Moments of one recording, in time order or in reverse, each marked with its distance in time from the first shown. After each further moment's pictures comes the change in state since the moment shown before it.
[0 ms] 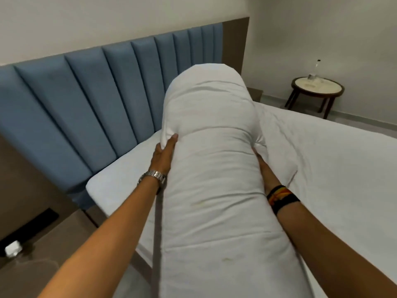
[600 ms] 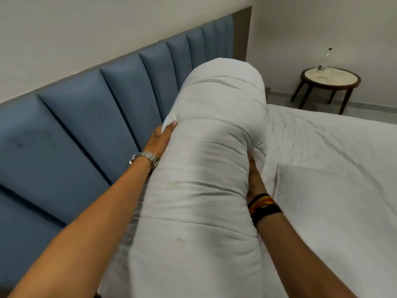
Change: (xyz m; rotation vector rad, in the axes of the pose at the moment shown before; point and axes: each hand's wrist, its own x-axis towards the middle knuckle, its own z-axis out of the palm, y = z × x) left_hand 0.454 0.091 -0.154 0.292 -0.246 0.184; right_hand 0.335 0.029 0.302 0.281 0.185 -0.147
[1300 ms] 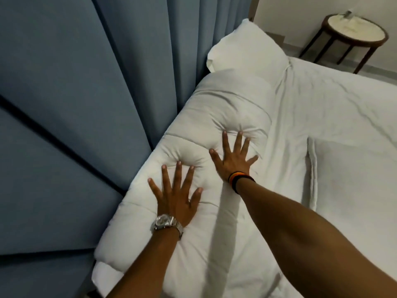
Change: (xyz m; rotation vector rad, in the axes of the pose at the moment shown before) left_hand 0.040 -0.355 0.053 1.016 -0.018 0.226; right_hand 0.206 0.205 0.060 -1.755 0.105 -0.170
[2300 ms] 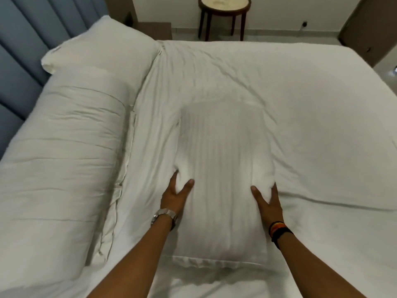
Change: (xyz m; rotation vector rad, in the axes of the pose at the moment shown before) left_hand -0.150 0.417 0.018 -0.967 -0.588 -0.284; right_hand -0.371 0.513 -0.116 1.037 0.358 0.769
